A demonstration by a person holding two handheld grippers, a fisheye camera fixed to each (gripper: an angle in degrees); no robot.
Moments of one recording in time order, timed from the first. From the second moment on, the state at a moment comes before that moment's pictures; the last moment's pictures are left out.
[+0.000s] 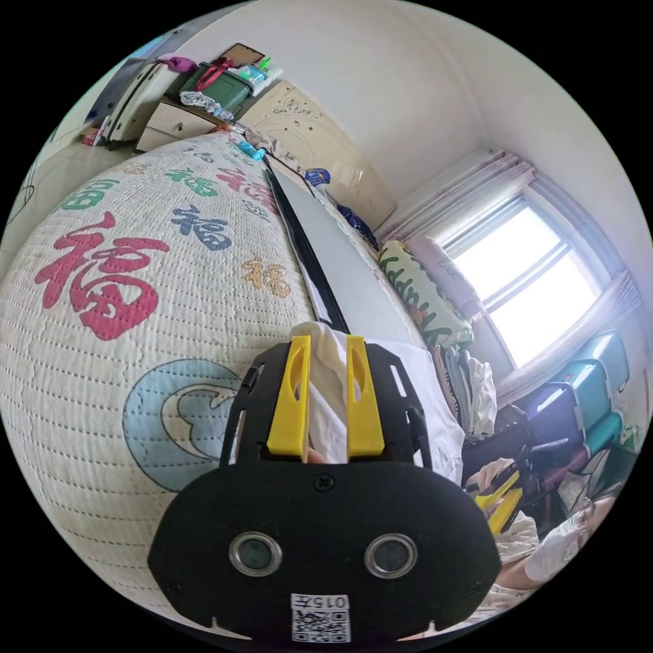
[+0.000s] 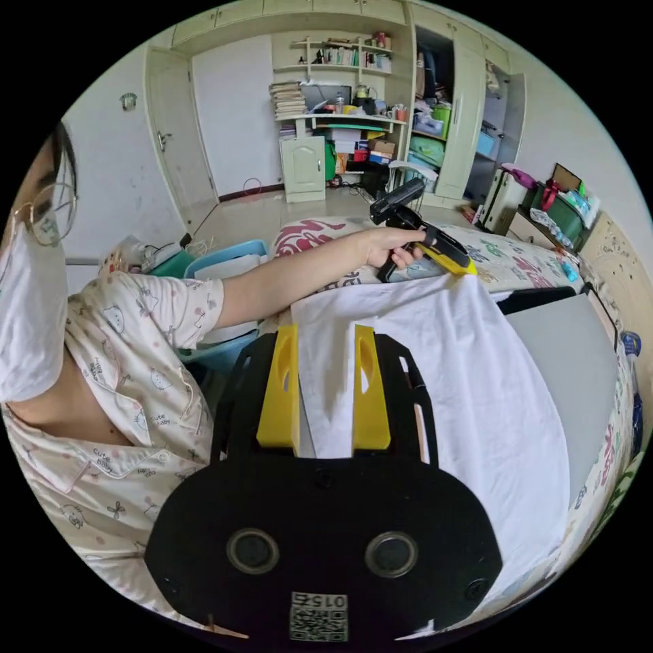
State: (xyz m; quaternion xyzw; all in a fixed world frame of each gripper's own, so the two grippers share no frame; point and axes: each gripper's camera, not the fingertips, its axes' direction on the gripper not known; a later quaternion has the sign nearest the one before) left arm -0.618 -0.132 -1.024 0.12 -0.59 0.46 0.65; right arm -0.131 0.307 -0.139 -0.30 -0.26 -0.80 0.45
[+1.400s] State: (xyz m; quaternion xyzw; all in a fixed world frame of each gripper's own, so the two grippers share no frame) left arm -0.120 0.188 -0.853 0.05 -0.52 0.67 0.53; right arm 0.218 0.137 -0.126 -0.06 -0.14 -0.77 0.62
